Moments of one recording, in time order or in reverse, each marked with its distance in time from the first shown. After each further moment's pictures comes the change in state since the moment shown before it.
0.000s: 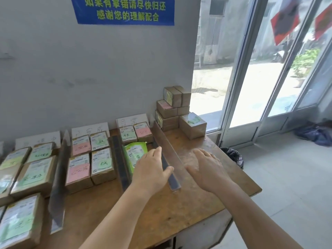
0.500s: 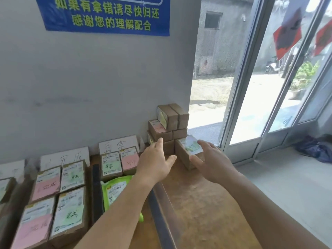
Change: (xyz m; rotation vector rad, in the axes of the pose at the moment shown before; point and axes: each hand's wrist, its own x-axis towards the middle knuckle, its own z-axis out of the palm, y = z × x) left_hand 0.199 0.008 0.026 -0.091 0.036 -0.018; right_hand 0.179 0.039 -0.040 0.030 0.082 0.050
